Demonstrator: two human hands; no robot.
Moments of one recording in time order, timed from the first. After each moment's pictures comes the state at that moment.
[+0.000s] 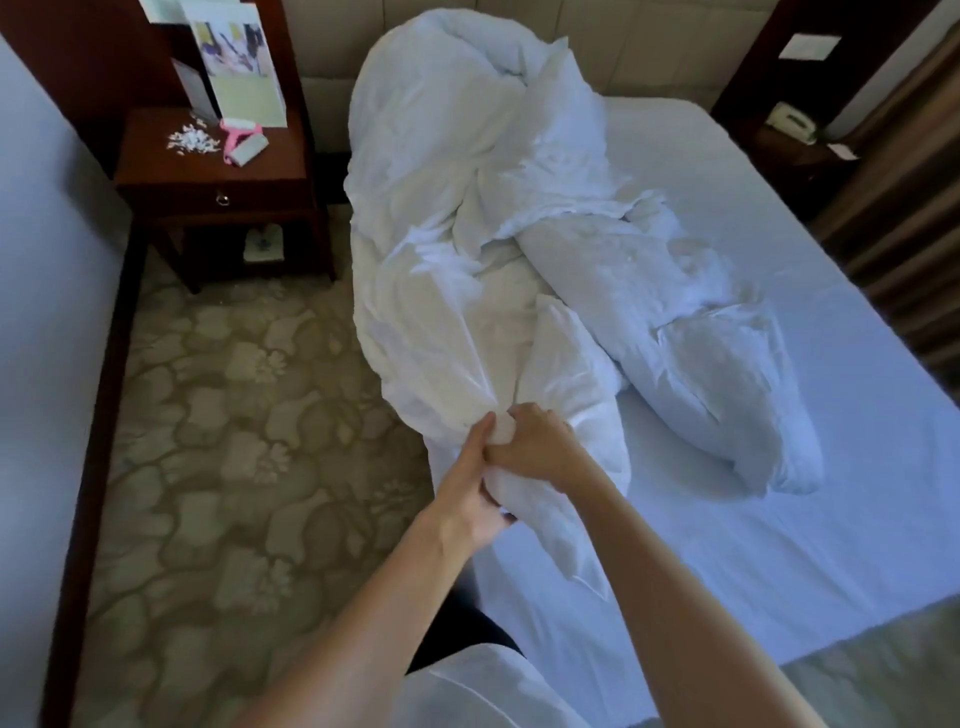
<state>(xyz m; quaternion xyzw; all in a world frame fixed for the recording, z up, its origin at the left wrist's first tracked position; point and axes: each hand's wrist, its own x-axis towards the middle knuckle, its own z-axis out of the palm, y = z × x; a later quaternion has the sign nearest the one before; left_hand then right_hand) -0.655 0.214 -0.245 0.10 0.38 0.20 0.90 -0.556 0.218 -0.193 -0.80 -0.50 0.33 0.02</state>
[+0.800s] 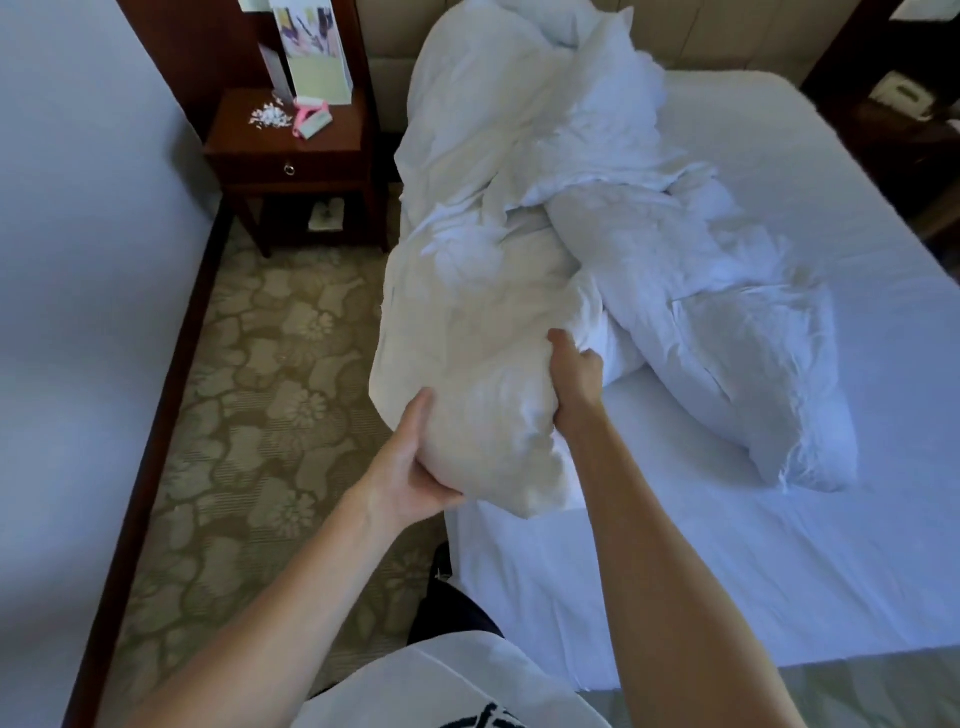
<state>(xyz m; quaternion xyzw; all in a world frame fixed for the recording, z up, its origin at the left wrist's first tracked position) -0.646 0.116 -0.210 0.04 0.49 0.30 0.82 -0.465 0.160 -0.202 -0.70 -0.12 0.48 0.51</state>
